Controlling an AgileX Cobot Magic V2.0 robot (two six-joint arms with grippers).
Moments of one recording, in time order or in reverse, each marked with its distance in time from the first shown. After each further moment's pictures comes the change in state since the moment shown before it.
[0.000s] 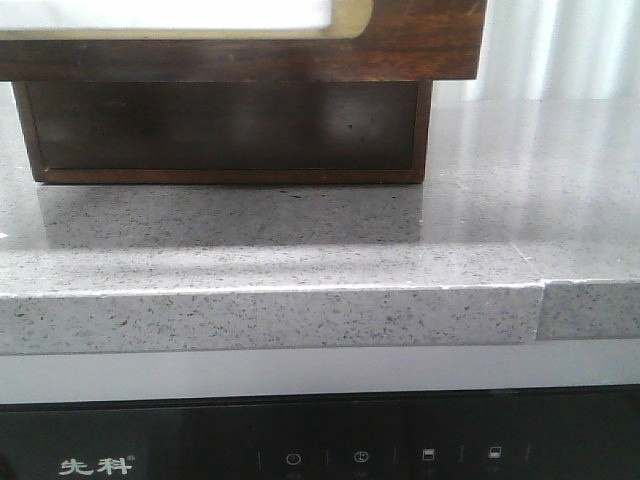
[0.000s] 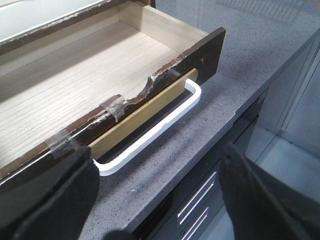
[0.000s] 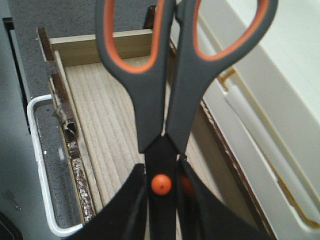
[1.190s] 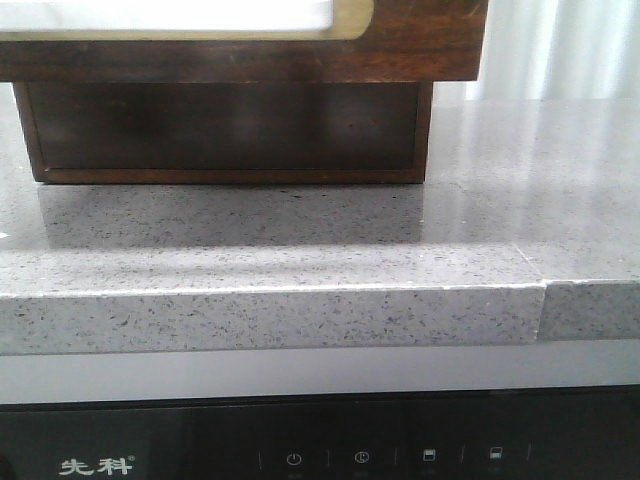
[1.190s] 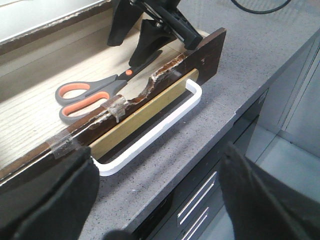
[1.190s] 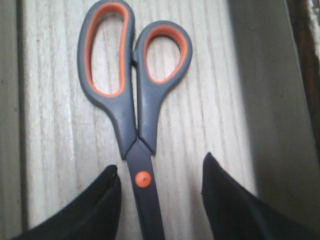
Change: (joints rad) left arm 0.000 0.000 0.000 0.000 0.000 0.000; right arm 0.057 0.305 0.000 -0.131 -0.034 -0.200
